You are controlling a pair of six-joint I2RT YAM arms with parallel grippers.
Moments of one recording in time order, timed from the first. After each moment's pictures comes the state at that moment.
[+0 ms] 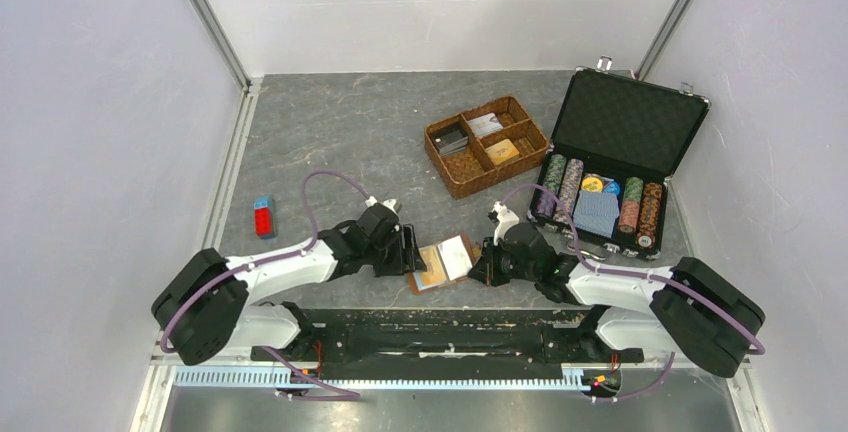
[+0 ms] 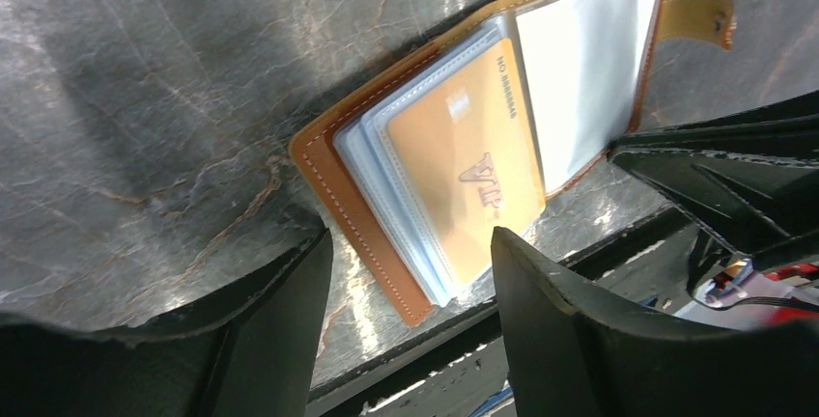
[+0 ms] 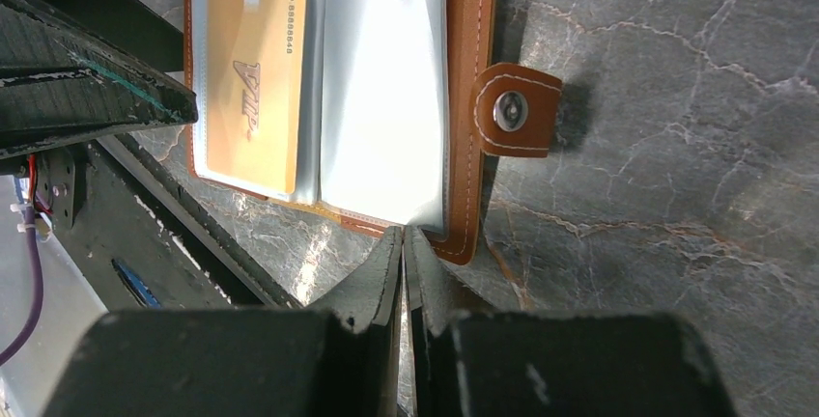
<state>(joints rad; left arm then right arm) -0.80 1.28 0.54 -0.22 0.11 -0.83 0.81 1.22 0.26 0.28 -0.16 0.64</state>
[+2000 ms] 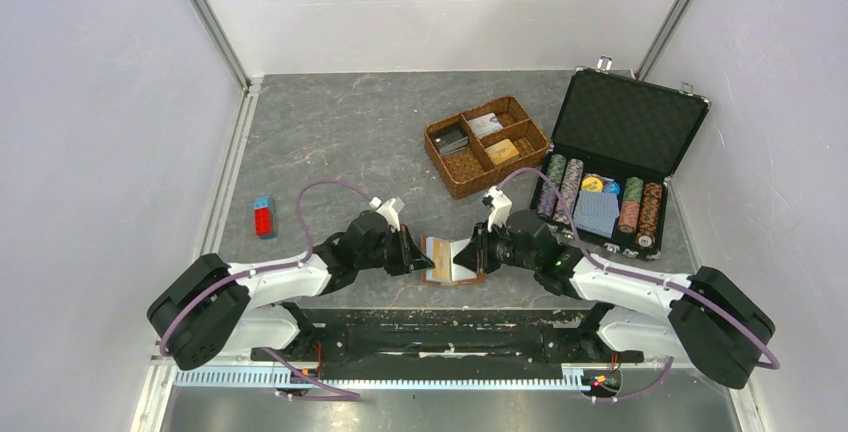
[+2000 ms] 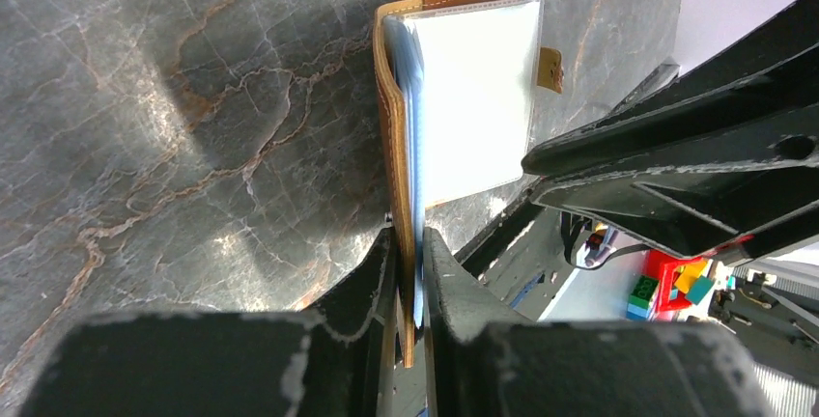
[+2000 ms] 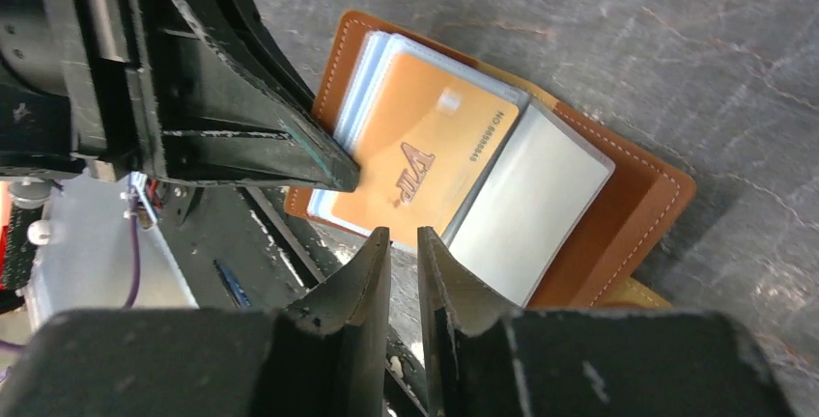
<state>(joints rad) -0.79 1.25 0.37 0.26 0.27 -0.94 0.81 1.14 0.36 0.26 -0.23 0.60</state>
